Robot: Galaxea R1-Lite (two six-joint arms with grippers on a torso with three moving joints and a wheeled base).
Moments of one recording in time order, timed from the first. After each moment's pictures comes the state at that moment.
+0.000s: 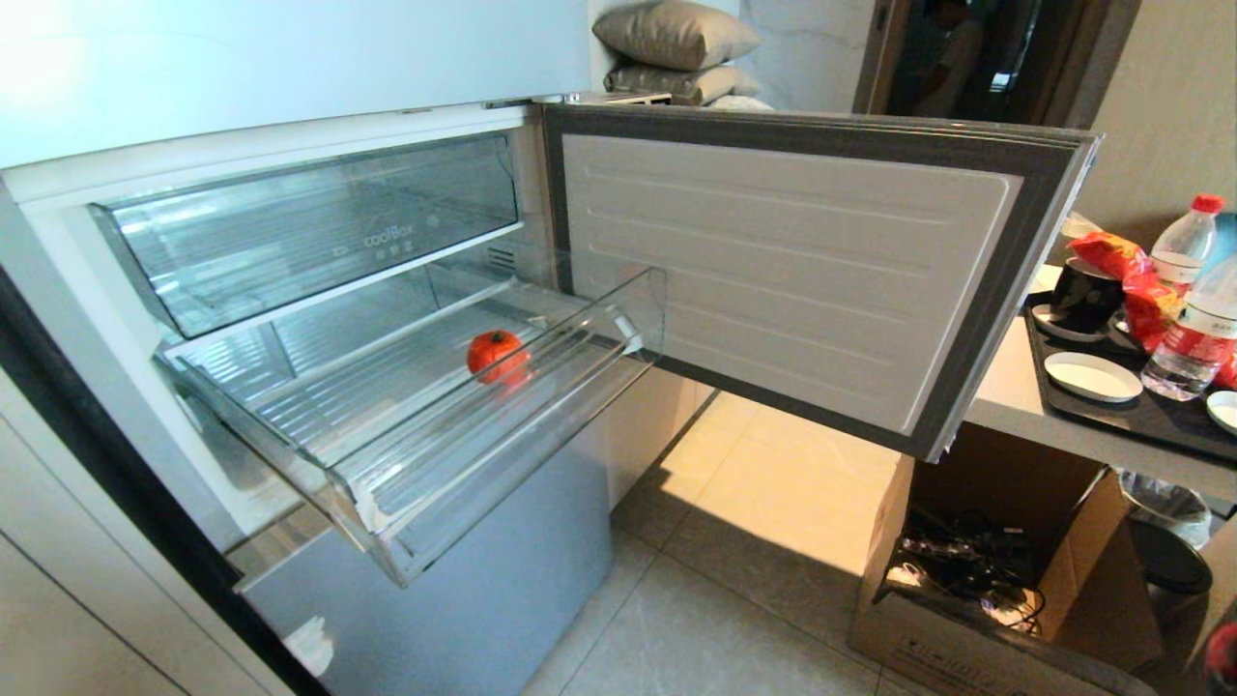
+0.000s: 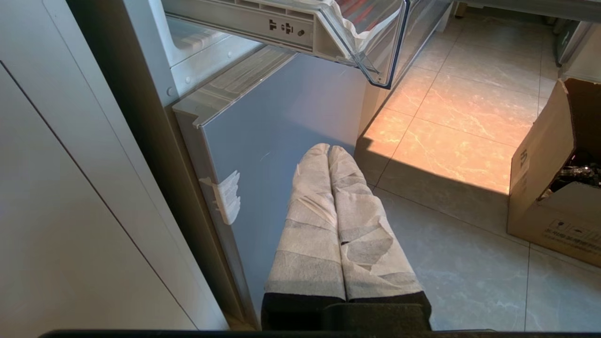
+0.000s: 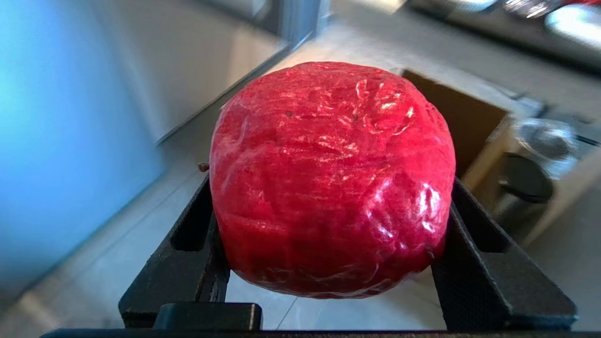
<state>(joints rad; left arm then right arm) 0.00 0.00 -0.02 0.04 0.00 0.00 -0.08 0.43 -0.06 -0.24 0.04 -0.10</state>
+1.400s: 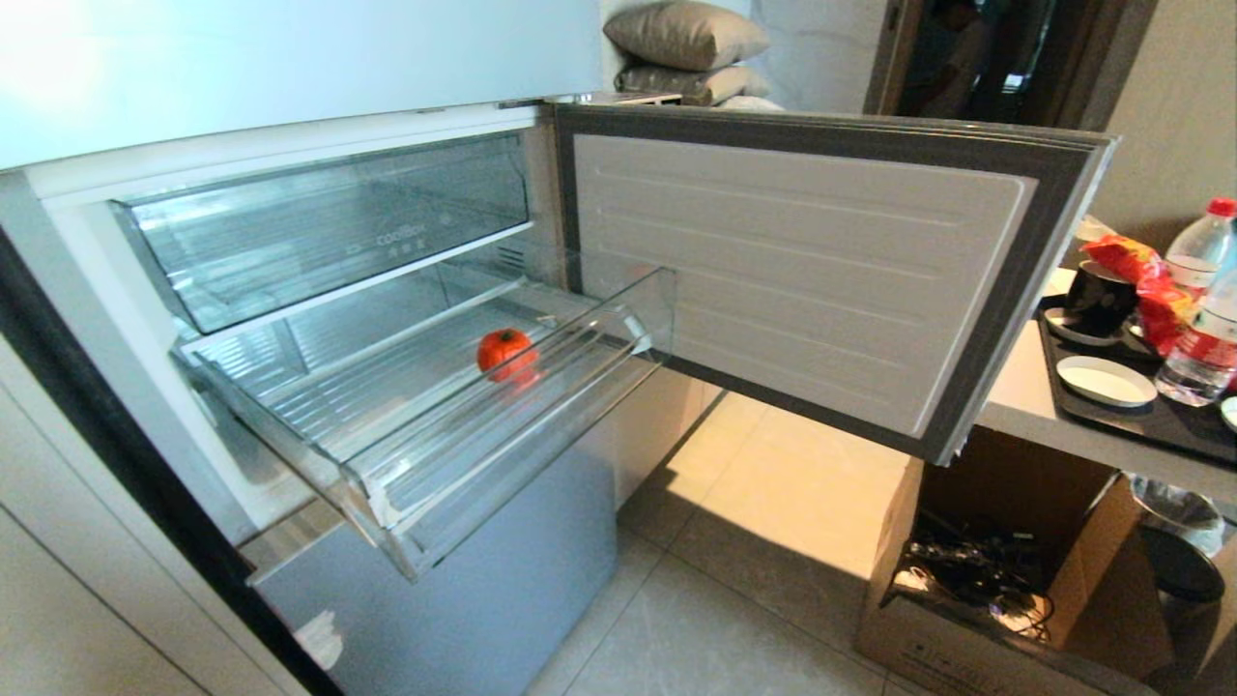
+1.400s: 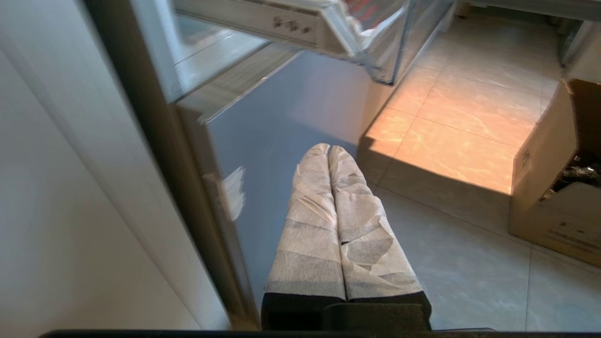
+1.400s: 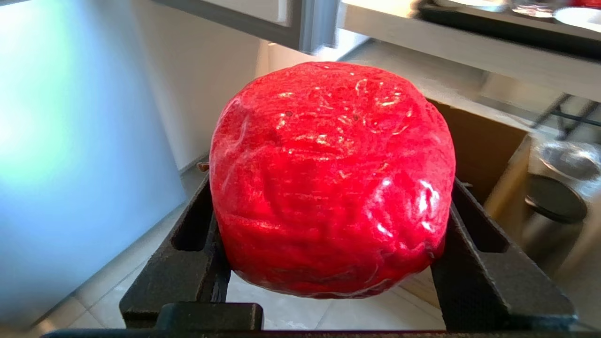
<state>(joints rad) 0.00 0.00 -0.02 0.04 0.00 0.00 0.00 0.00 0.00 0.01 0.00 -0.03</state>
